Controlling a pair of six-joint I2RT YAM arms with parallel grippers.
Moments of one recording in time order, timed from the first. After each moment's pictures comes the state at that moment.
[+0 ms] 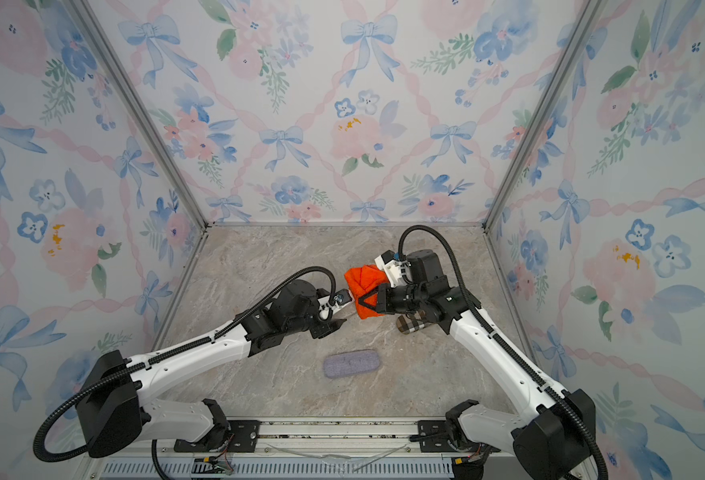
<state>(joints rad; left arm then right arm) -0.84 1.31 0.89 -0.18 0.00 0.42 0.46 1.21 1.06 -0.55 -0.68 0.53</state>
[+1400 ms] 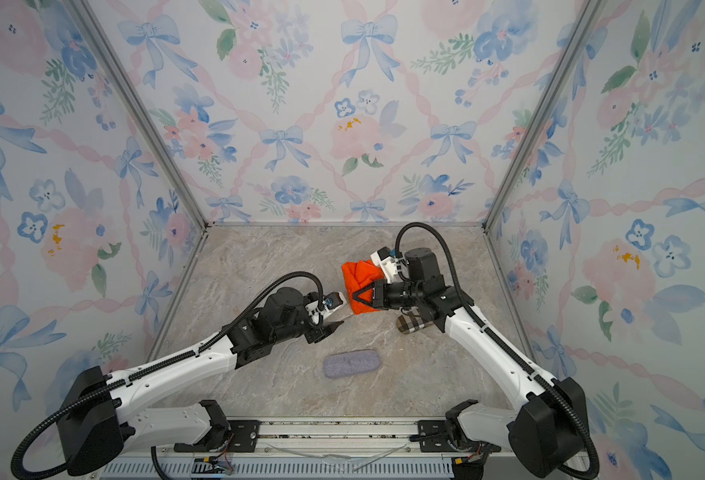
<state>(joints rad) -0.85 1.21 0.81 -0.10 0.01 0.38 0.50 1.26 1.01 -0.35 -0.76 0.60</state>
